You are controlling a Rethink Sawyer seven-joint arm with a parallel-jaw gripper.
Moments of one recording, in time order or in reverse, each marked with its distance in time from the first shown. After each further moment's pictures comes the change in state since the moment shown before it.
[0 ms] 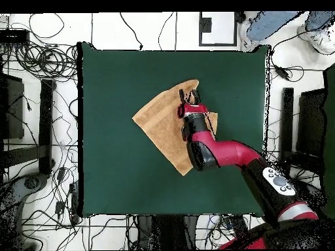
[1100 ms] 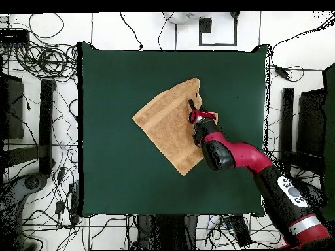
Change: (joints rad) arm -0.250 0.121 0.220 -0.008 -0.093 0.425 0.000
